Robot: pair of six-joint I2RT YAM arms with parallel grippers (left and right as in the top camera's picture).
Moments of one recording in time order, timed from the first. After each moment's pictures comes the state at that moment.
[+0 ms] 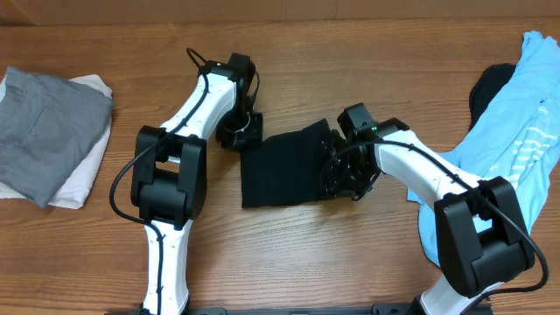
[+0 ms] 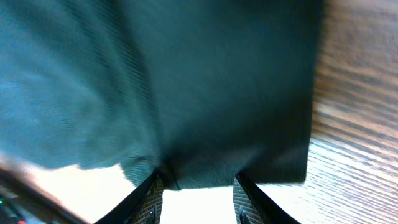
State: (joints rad) left arm -0.28 2.31 1.82 -1.21 0.17 -0.25; right arm 0.38 1.82 1.13 -0.87 -0.43 0.22
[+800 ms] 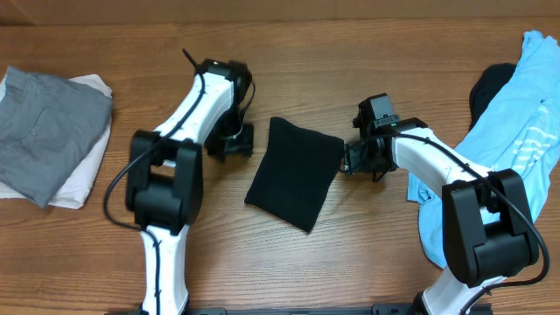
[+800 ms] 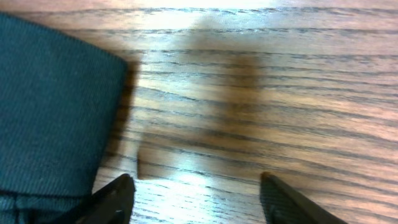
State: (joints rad) left arm -0.28 2.23 1.80 -1.29 0.10 -0.25; right arm 0.25 1.86 1.11 -0.63 -0.05 0.17
